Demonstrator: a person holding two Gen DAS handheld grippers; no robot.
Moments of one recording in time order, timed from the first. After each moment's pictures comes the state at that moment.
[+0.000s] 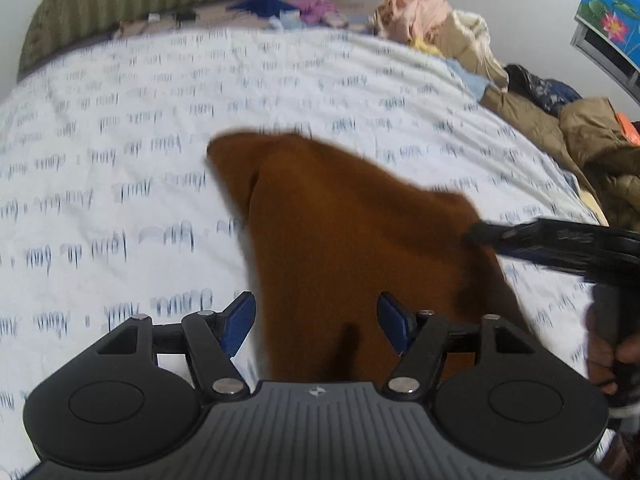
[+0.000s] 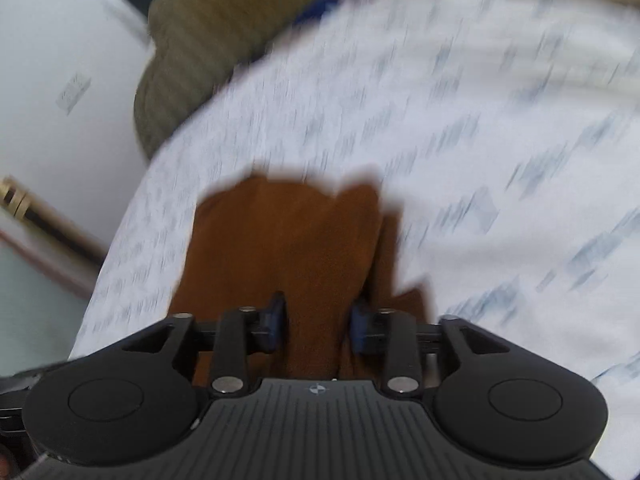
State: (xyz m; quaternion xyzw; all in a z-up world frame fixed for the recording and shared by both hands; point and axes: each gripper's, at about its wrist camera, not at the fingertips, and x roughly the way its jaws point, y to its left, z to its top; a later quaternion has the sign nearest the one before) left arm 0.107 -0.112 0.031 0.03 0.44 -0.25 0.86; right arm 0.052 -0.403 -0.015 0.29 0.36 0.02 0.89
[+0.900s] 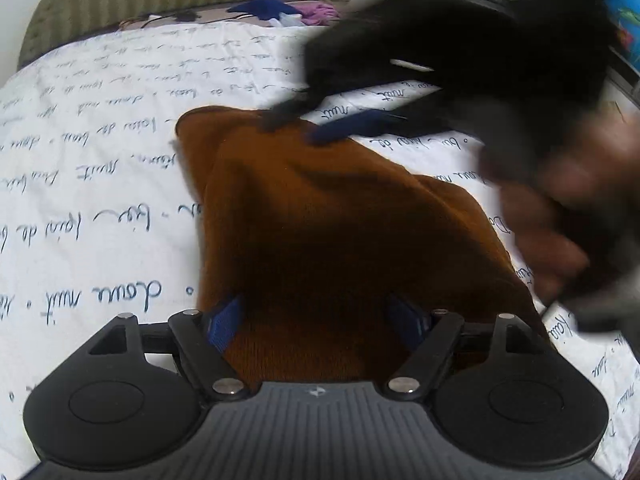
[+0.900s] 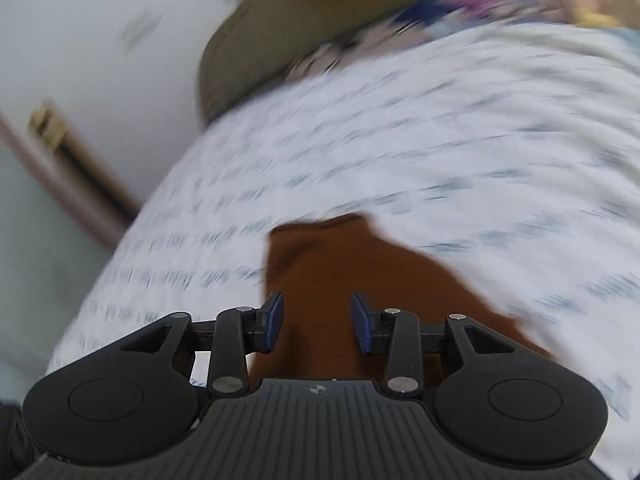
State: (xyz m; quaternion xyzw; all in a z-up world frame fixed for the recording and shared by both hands) left arm 0.100 -0.136 -0.016 0.01 0.43 -0.24 0.87; right arm 0.188 -0.317 0.010 0.18 0.41 0.15 0.88
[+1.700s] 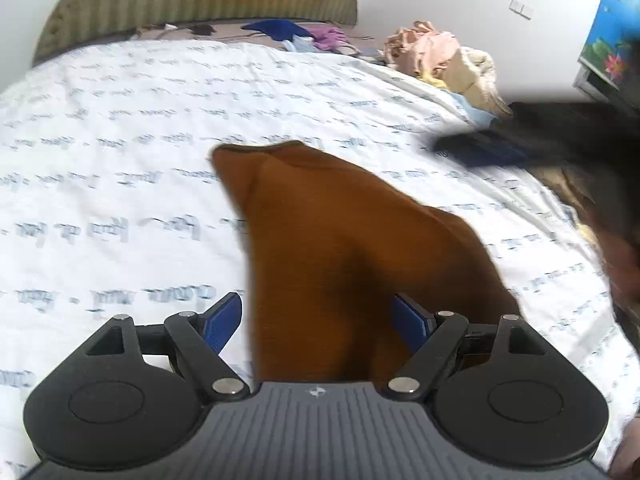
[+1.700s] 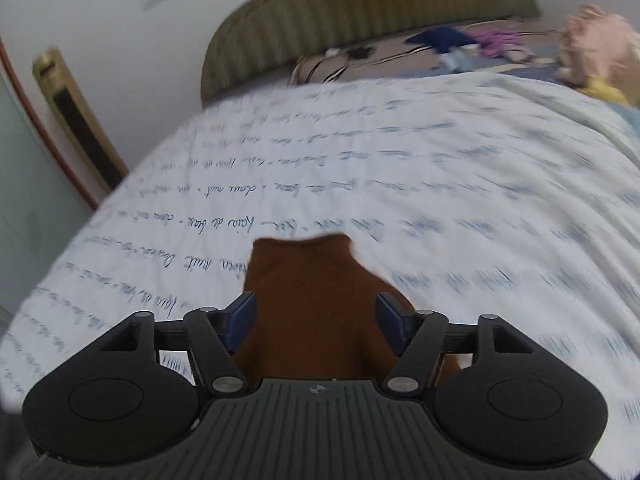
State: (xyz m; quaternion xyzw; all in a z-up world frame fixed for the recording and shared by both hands) left arm 0.091 -0.086 0.007 -0.02 0.41 -0.24 0.88; right arm 0.130 -0.339 0.060 0.10 0.39 0.13 0.90
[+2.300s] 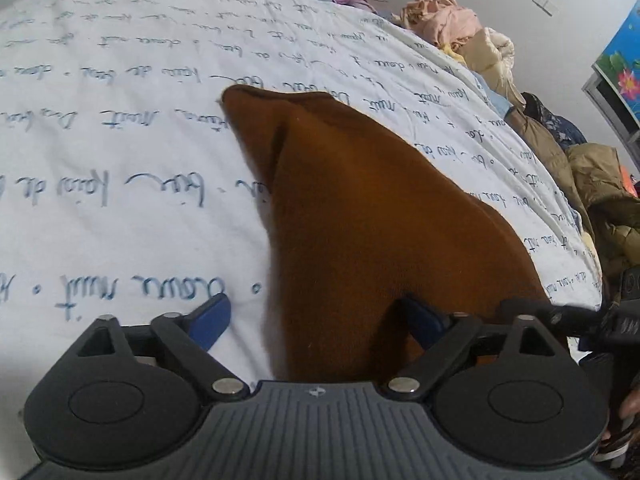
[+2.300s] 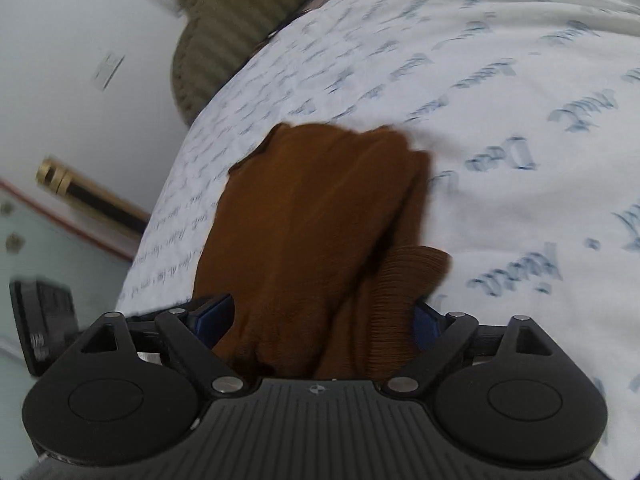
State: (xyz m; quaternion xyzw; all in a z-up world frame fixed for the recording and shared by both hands) left arm 0.148 -0.081 -0.037 -0.08 0.48 -0.27 0.83; right arm 0.062 -0.388 -0.063 0.32 0.42 0.14 0.84
